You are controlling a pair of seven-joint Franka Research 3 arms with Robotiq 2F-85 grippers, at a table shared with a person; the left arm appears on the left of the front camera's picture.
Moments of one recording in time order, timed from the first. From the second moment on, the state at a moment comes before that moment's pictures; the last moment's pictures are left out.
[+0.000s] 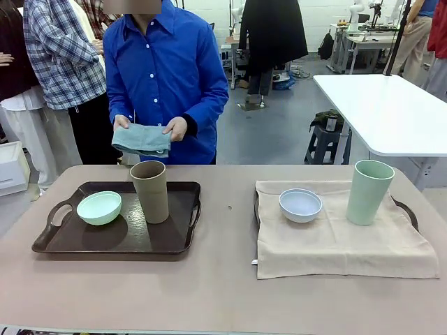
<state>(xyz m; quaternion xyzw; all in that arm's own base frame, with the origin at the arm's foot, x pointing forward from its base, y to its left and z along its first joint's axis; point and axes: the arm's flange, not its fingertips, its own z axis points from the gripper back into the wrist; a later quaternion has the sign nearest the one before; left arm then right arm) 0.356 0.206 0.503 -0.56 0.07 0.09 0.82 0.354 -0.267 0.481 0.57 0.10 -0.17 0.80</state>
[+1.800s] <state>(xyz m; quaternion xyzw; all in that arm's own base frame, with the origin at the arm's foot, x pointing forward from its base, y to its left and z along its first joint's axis) 0.356 0.206 0.503 -0.56 0.07 0.09 0.82 0.354 -0.267 0.481 0.57 0.10 -0.17 0.80</state>
